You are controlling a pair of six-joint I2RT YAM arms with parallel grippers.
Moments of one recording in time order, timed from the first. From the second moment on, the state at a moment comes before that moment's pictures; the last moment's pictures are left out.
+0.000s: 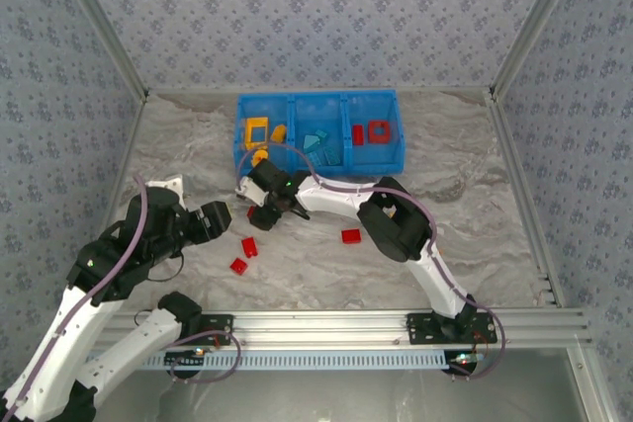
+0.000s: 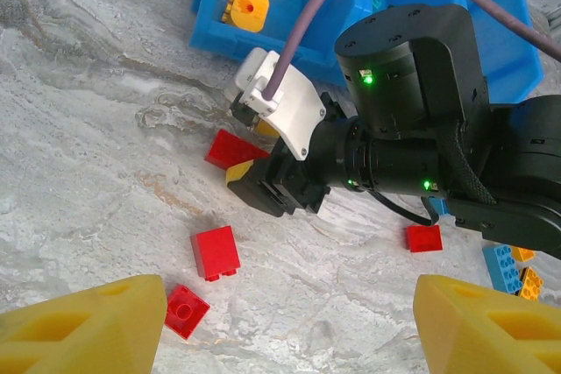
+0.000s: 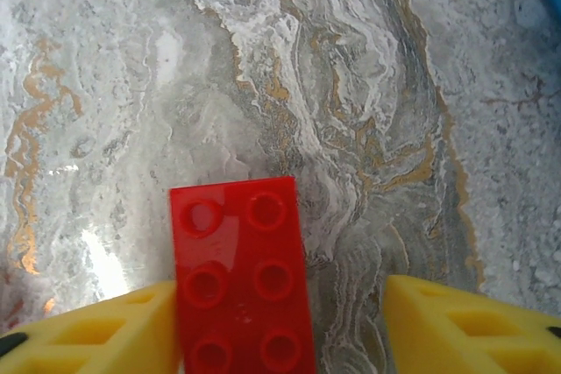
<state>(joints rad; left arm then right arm) -0.56 0.64 1.03 -1.10 -0.10 -0.72 0.96 2.25 1.69 -0.46 -0.08 -0.20</state>
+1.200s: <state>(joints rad) -1.10 1.39 1.24 -0.47 -0.15 -0.62 0.36 1.61 1.19 -0.37 -0.03 0.19</state>
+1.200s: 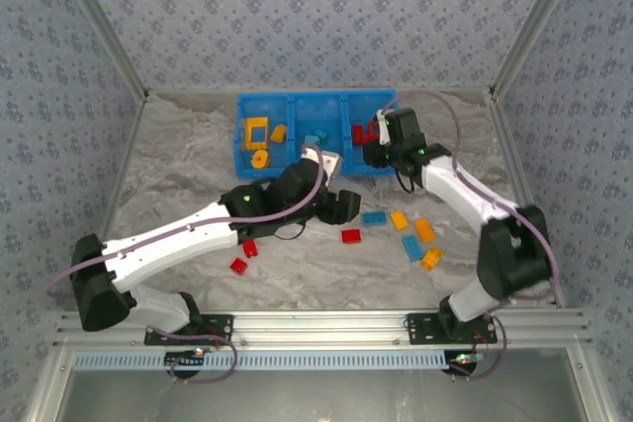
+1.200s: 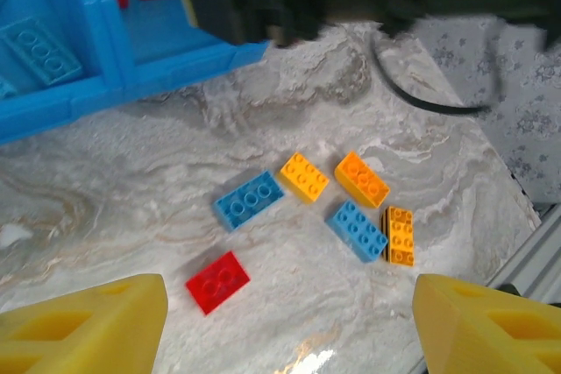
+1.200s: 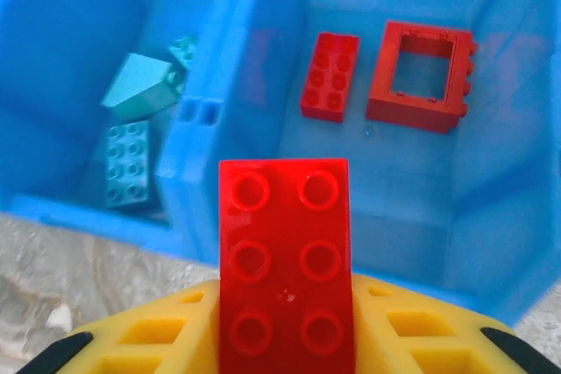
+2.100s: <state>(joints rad) -1.20 1.54 1.35 -0.45 -0.26 -0.61 0.31 2.03 1.57 -0.58 -0.11 0.29</state>
